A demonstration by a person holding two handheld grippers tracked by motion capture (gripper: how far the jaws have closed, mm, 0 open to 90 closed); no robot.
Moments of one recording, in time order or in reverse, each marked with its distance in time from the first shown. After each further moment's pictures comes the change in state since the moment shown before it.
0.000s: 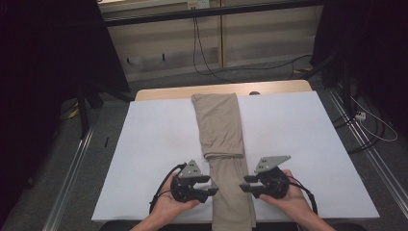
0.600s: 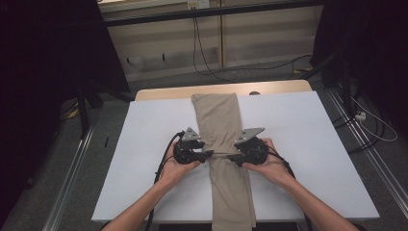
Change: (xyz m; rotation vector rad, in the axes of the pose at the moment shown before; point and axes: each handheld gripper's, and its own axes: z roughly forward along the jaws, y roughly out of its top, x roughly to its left) left arm 0.075 0.038 0.034 -0.039 0.130 -0.031; right arm -0.054 0.052 0.059 0.020 -0.114 -0.142
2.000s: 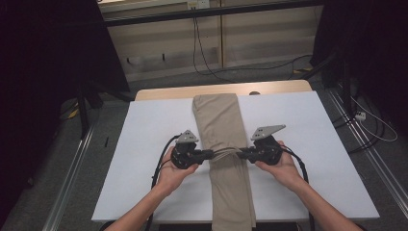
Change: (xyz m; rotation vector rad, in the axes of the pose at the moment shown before) left arm -0.030 0.004 -0.038 -0.038 -0.148 -0.060; right arm -0.005 -0.013 -0.043 -0.092 0.115 0.149
